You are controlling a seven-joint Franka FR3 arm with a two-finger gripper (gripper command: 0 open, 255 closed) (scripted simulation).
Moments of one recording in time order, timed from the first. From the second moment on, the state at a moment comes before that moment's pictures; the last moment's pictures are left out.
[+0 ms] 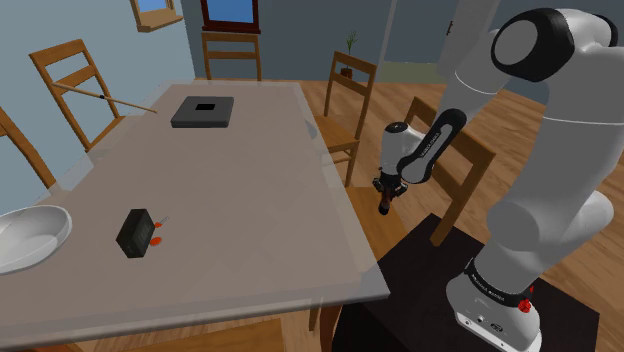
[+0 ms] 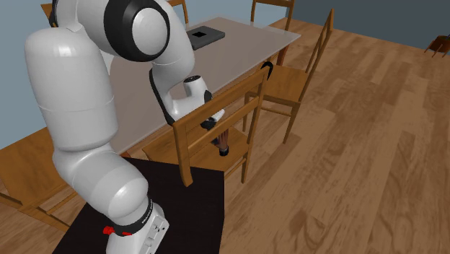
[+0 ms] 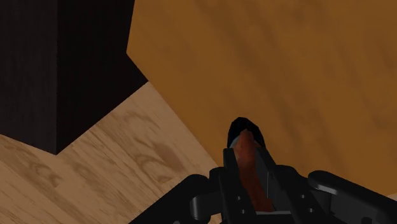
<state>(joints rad) -0.41 0.28 0.01 -2.55 -0.76 2.79 1.48</state>
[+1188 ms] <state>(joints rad) -0.45 0.12 0.07 -2.59 -0.59 2.69 1.33</state>
